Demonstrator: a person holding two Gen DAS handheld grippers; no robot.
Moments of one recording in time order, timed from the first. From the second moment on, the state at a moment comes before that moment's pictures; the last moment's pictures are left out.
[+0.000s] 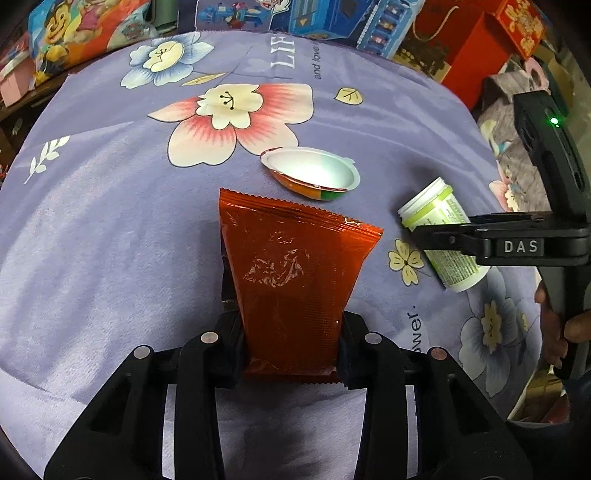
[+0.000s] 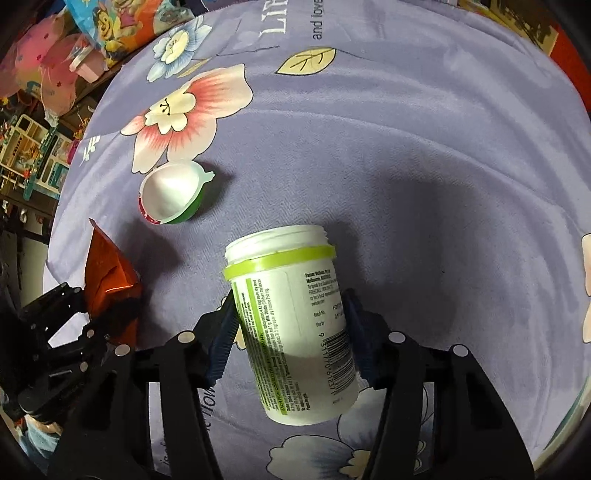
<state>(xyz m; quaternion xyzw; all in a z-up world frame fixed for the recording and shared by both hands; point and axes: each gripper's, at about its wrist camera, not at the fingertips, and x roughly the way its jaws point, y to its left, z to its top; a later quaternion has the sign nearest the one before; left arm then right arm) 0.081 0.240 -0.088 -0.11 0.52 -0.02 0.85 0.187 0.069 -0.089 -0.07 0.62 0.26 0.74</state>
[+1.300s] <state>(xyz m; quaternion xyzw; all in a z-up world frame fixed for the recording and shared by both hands) 0.101 0.041 -0.050 -0.04 0.53 -0.15 0.83 0.132 -0.224 -0.052 0.18 0.55 0.14 0.80</state>
